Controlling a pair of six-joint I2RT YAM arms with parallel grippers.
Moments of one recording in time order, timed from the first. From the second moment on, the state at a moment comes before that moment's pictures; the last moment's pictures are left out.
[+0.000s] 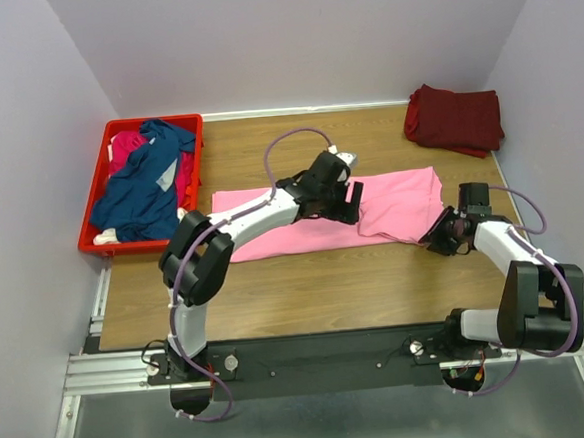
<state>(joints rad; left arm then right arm) -0.80 1.91 1.45 -0.31 0.10 -0.39 -0.16 1.29 0.61 -0.40 -0.16 0.62</state>
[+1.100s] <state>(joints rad) -0.87 2.12 1.64 -0.40 0.15 -0.38 -0.16 1.20 0.49 -0.27 -0.15 0.71</state>
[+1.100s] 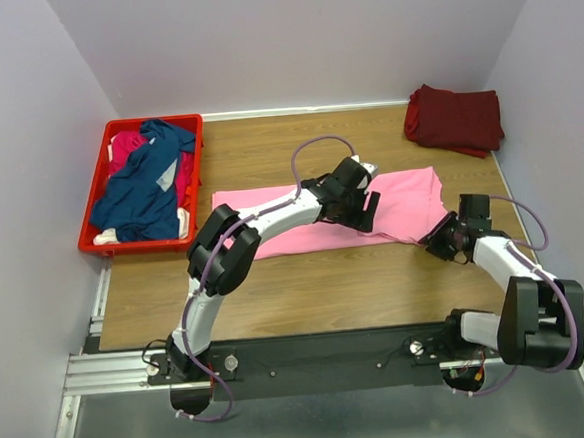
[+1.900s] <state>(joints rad) -0.88 2.18 1.66 -0.44 0.15 -0.39 -0.16 1.20 0.45 -0.22 -0.12 0.71</state>
